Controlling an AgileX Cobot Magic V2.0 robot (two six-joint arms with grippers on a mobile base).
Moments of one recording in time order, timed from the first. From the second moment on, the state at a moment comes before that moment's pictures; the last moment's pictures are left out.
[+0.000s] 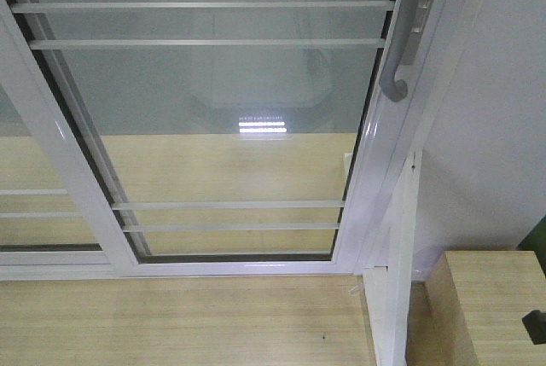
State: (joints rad) left arm -0.01 0.11 -0.10 -0.05 0.05 0.02; right arm 0.12 0.03 -0.04 -0.04 0.11 0.04
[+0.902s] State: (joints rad) left arm -0.01 1.02 -0.61 -0.05 -0.23 0.02; right arm 0.12 1.11 -0.68 -0.09 -0.20 0.00
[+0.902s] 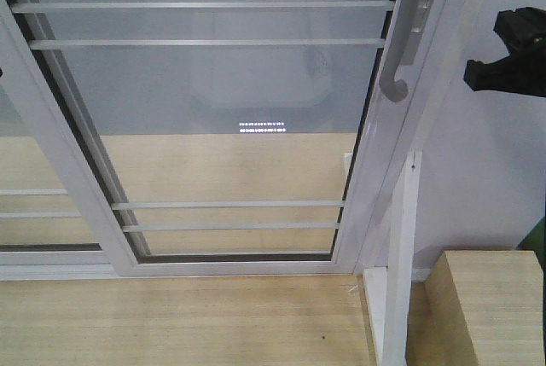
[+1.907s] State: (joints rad) left arm -0.01 1.15 -0.62 -0.04 -0.32 0.00; right arm 0.12 1.29 -0.68 -0.09 -0.32 0.01
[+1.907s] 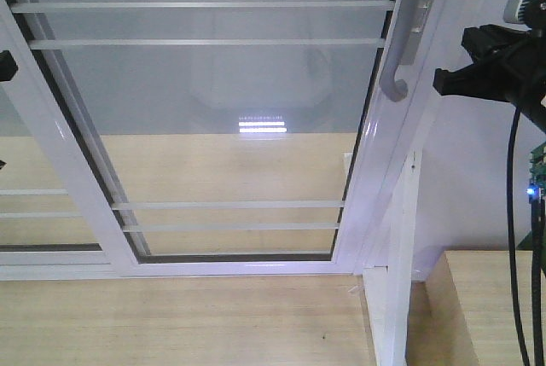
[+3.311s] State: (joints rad) left arm -0.01 1.18 -0.62 0.05 -0.36 -0.07; right arm 0.12 1.72 -0.91 -0.17 -0.62 0.04
